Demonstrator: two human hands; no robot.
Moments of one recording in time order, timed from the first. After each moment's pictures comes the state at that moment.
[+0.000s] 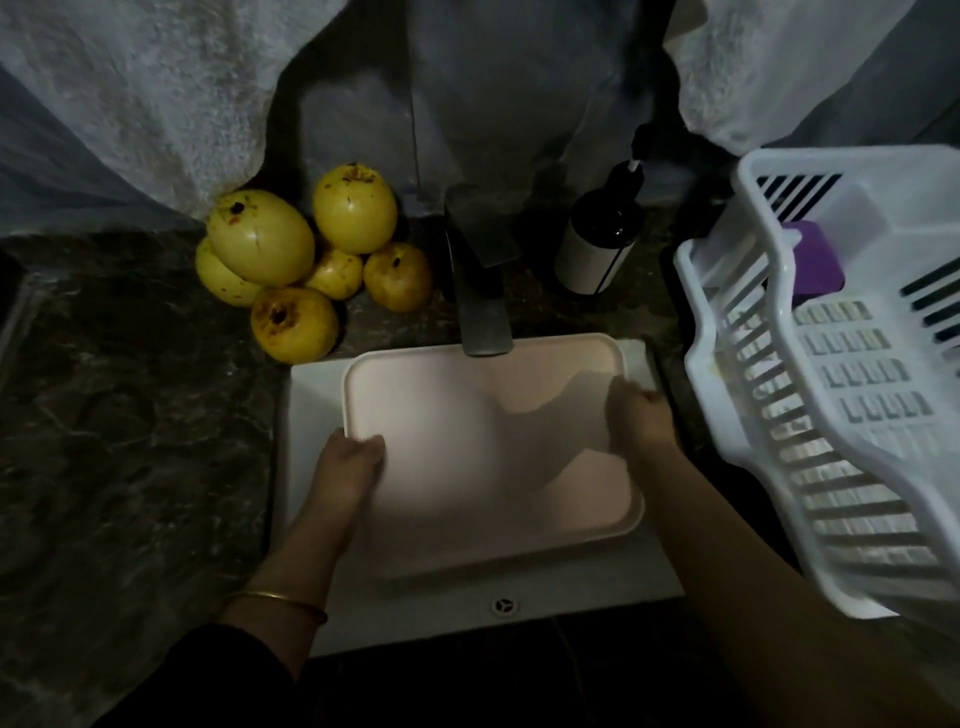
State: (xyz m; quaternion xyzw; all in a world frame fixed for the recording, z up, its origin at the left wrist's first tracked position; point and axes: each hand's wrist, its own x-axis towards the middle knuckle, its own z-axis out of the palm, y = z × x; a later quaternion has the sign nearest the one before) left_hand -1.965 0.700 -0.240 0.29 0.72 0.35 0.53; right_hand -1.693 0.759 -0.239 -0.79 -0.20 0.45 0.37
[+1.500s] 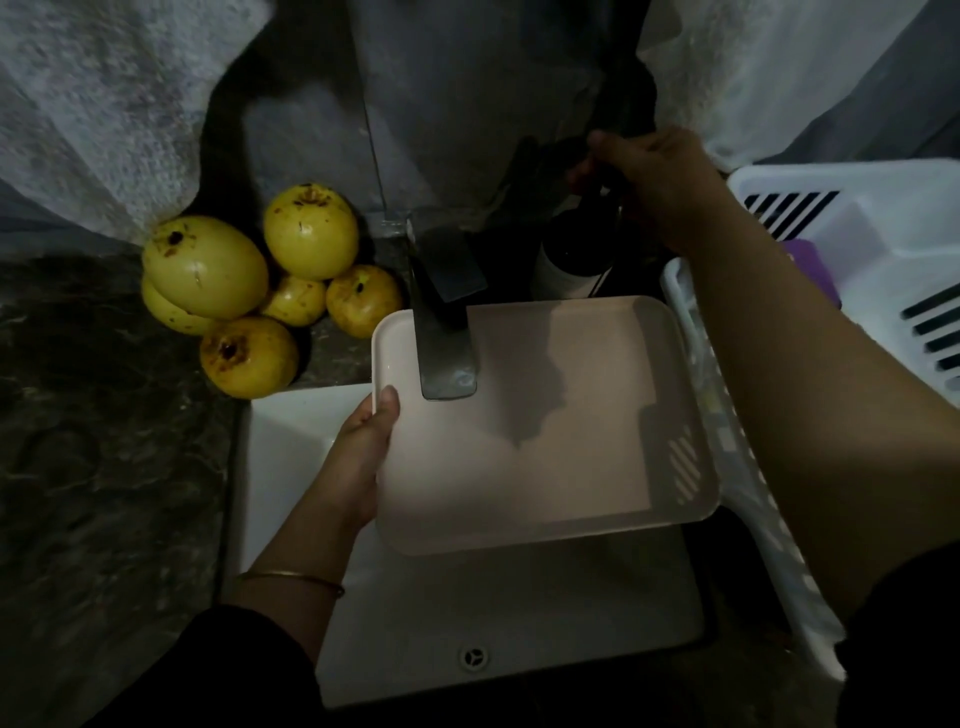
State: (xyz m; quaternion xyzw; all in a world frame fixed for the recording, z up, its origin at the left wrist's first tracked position) left_hand -1.918 0.762 -0.231 0.21 0.63 0.40 0.63; right_hand -1.676 0.922 -0.092 -0.60 -0.59 0.40 0.37
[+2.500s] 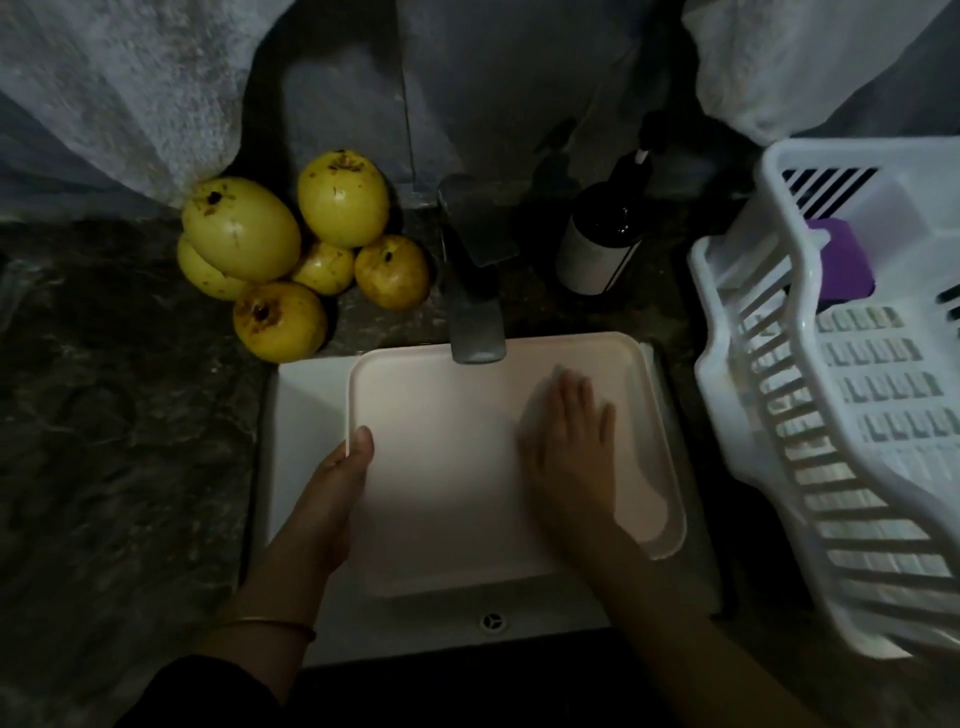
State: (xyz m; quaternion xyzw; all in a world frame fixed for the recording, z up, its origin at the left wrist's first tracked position) left_hand -1.960 0.696 -0.254 0.19 0.67 0.36 0.62; right_hand -1.740 0.716 -0.267 -0.69 -0.69 0.17 0.11
